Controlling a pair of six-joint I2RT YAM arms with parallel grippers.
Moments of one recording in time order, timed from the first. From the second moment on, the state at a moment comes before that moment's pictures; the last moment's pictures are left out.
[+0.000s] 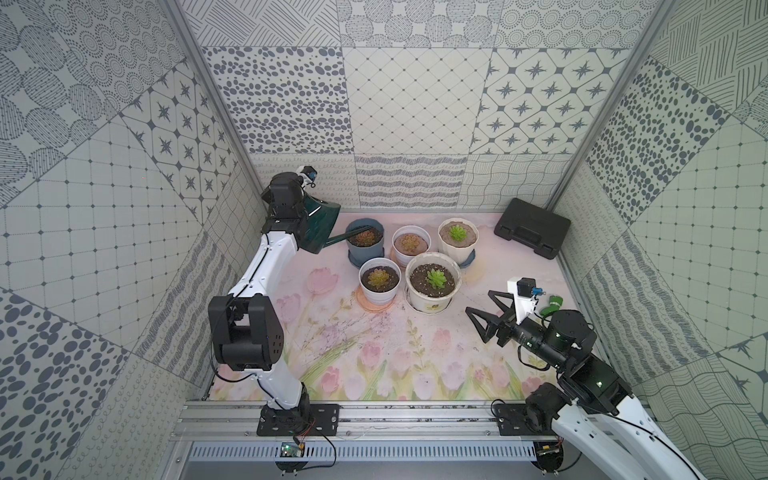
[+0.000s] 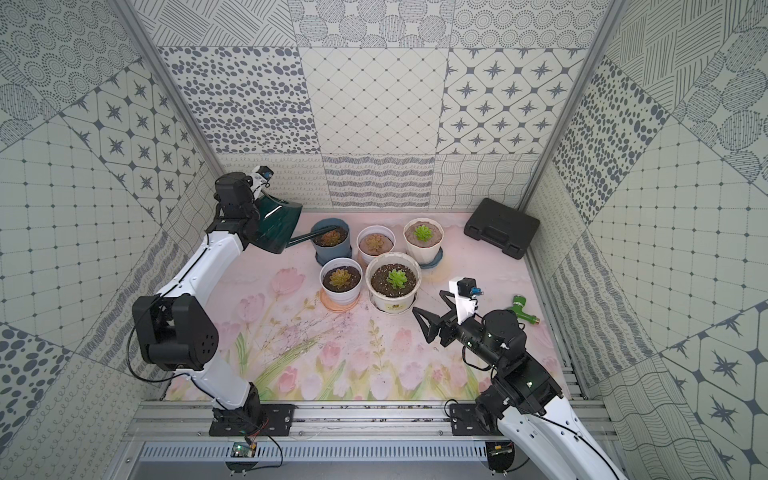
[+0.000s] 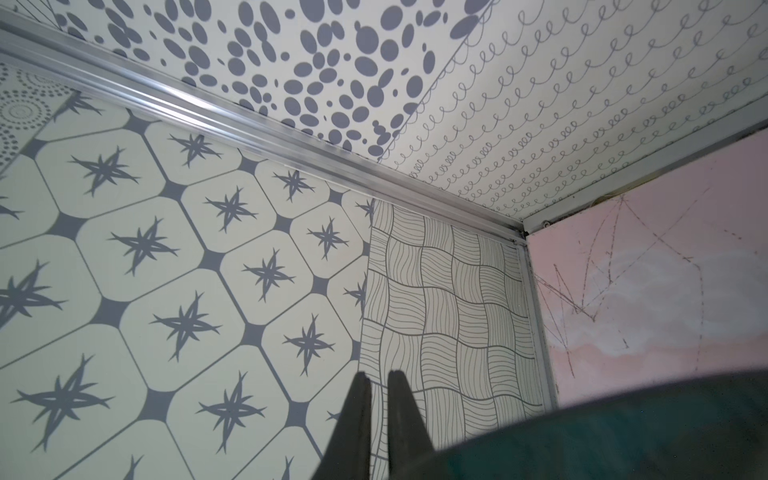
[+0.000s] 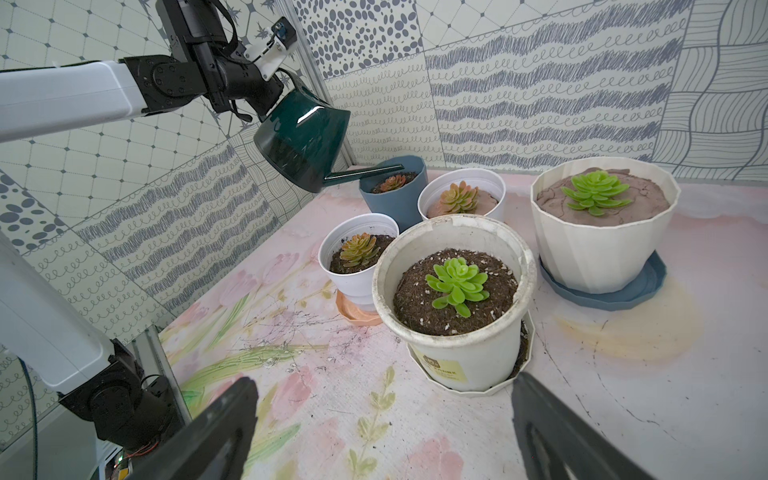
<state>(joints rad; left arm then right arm) 0.02 1.73 1.56 0.01 -0.60 1.07 0.58 0.42 0.56 -0.32 -0.17 0.28</state>
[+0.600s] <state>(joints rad) -0.08 1.75 1.62 0.03 -0.62 1.20 0.58 0.40 0.56 -0.27 -0.29 0.28</state>
